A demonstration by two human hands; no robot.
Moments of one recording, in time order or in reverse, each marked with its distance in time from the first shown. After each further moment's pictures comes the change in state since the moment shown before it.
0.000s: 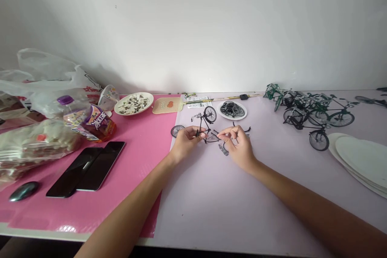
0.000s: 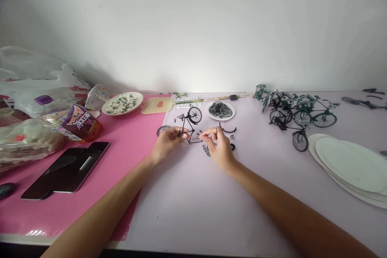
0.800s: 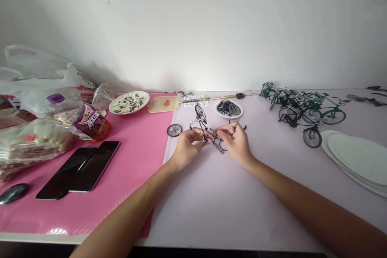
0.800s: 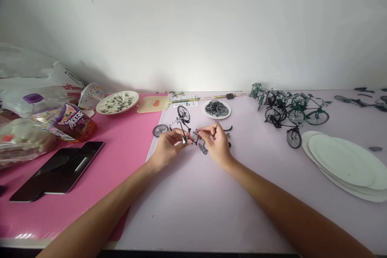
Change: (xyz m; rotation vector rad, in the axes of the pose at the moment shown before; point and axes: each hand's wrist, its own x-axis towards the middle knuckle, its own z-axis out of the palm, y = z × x) left_hand -0.014 0.004 0.028 -0.021 -0.011 0.140; right_hand 0.003 0.009 0.001 0.263 -0.002 0.192
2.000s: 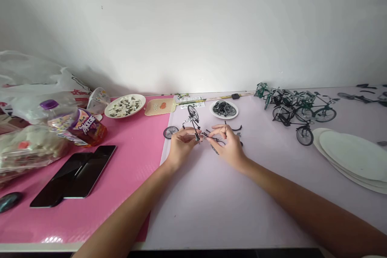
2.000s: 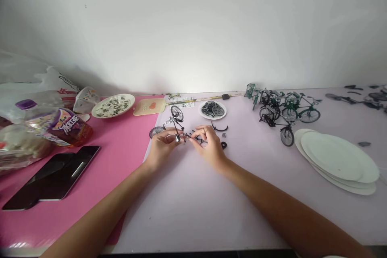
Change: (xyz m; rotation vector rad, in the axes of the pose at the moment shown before) left_hand 0.004 -0.008 -0.008 -0.082 0.145 -0.016; right_hand -0.004 -0.010 0.003 -0.390 -0.017 -0.352
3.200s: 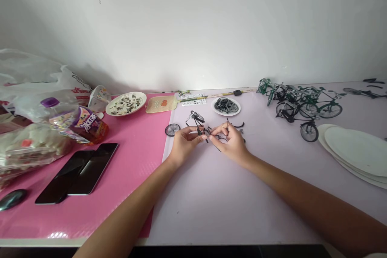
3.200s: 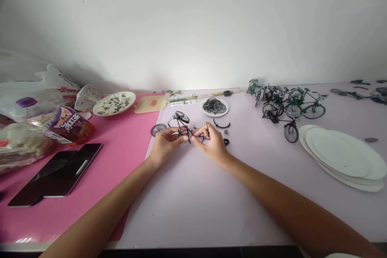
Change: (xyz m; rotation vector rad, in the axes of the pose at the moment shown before) left_hand -0.001 0.003 0.001 0.034 -0.053 -0.086; right_hand -0.003 0.007 0.002 0.185 -0.047 0.187
